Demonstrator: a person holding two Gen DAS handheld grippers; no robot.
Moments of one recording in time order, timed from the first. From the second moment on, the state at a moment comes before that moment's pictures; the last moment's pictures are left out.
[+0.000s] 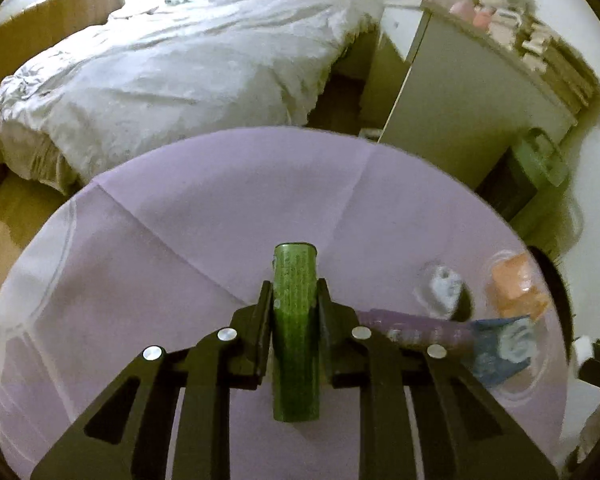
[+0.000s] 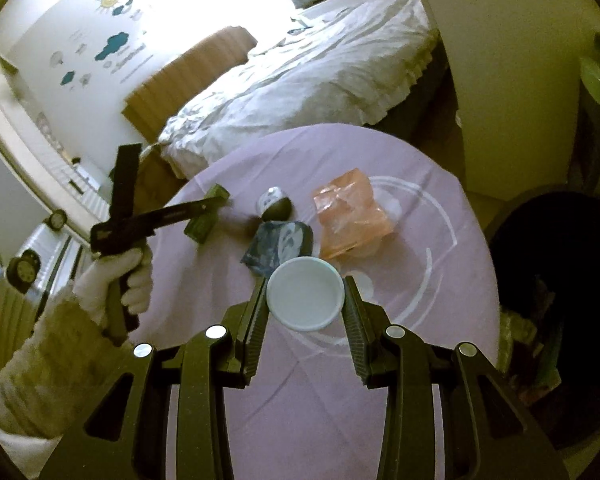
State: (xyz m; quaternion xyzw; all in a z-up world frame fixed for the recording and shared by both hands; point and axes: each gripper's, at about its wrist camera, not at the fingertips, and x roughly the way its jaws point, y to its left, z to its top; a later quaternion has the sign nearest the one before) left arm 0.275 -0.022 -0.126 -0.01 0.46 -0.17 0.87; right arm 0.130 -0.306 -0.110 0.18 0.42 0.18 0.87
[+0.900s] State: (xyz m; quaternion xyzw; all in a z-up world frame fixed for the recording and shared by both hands) left arm 0.173 -0.296 -0.112 0.02 0.46 -0.44 0.77; right arm 0.112 -0.481 -0.159 0.28 0.40 -0.01 0.87
